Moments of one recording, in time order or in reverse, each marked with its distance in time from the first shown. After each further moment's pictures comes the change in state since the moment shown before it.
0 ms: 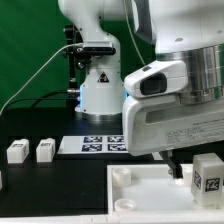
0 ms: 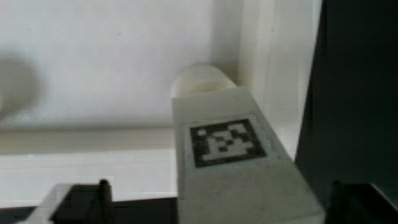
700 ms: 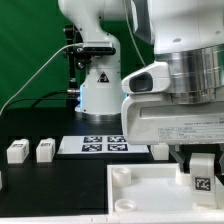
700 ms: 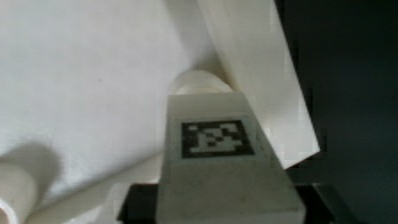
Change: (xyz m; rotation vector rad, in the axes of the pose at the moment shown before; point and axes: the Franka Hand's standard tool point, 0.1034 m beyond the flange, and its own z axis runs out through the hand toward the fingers) arm -0.001 0.002 0.000 0.001 0.005 0.593
